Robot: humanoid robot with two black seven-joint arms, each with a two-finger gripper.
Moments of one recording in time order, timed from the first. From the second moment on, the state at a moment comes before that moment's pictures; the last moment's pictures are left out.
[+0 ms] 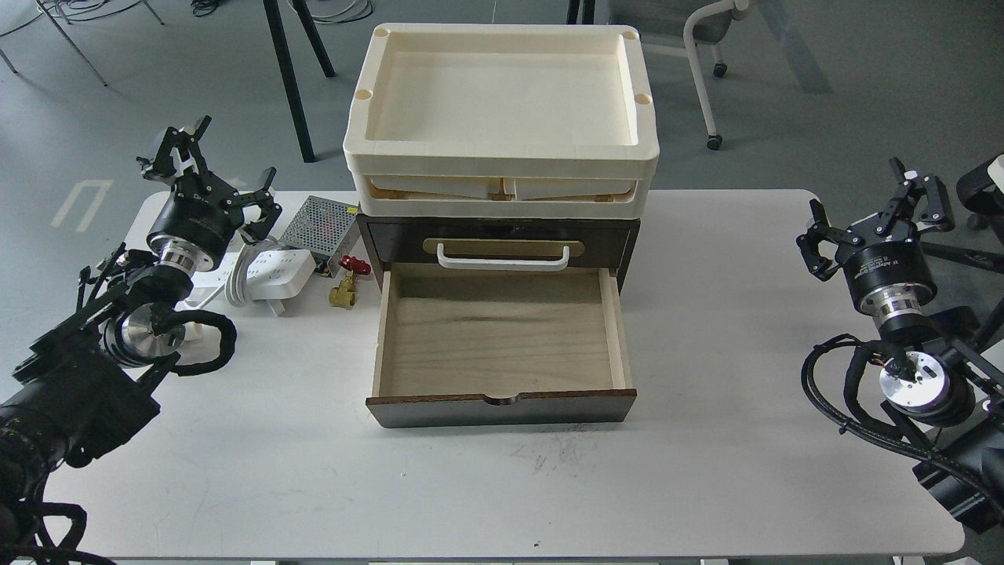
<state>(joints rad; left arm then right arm) -0.68 0.34 -0.64 -0.53 -0.16 -0.49 -0.41 0.41 -0.41 1.00 0.91 -0.03 0.20 0.46</state>
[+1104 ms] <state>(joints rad) -0.88 0.61 -0.61 -0.61 0.91 -0.40 -0.47 0.41 -0.41 1.00 0.91 -0.03 0.20 0.46</state>
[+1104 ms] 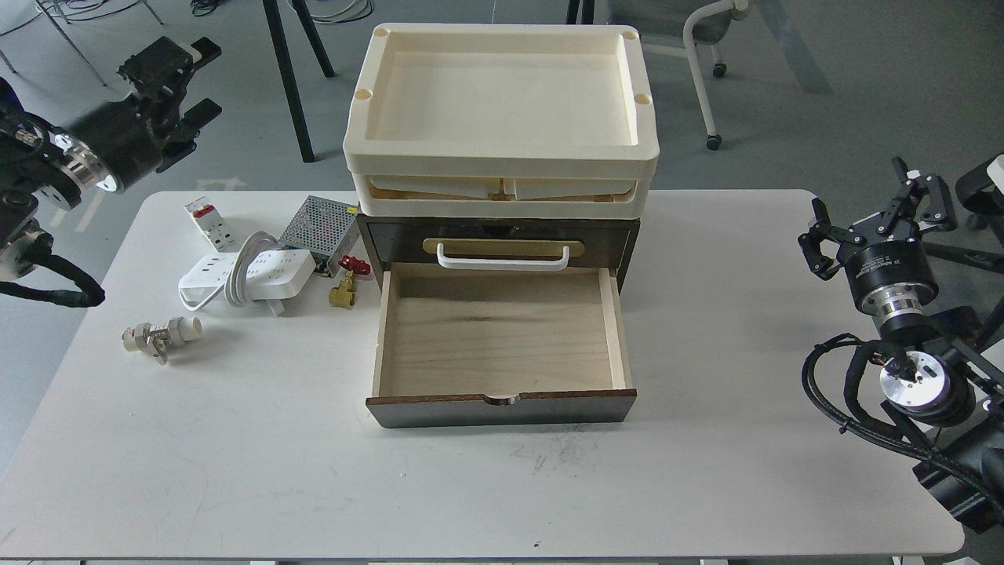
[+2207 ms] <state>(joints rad) -0.82 0.24 -0.02 -0.03 1.46 0.14 -0.46 0.41 -0.41 1.00 0.91 -0.03 0.20 0.46</state>
